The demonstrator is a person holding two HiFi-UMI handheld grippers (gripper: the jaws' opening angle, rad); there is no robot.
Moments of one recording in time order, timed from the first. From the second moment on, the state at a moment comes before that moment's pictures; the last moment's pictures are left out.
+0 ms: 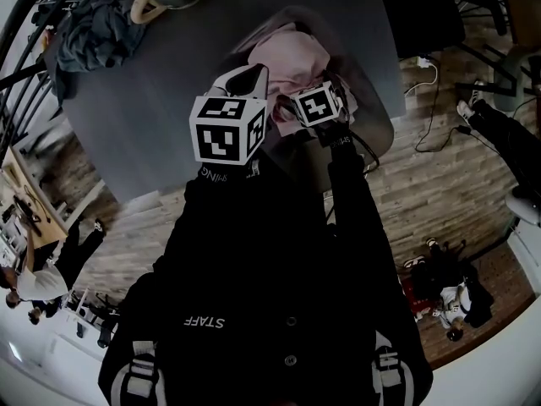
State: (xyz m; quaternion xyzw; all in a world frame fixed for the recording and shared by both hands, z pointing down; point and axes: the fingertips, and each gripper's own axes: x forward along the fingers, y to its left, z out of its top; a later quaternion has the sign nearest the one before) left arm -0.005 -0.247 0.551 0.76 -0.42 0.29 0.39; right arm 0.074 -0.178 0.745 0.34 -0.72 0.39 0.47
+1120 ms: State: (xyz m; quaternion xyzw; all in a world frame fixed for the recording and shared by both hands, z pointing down) left arm -0.071 -0.208 0.467 0.78 -0.48 0.20 0.35; right arm 0.064 -0.191 0.628 0.42 -0.75 0.31 0.40
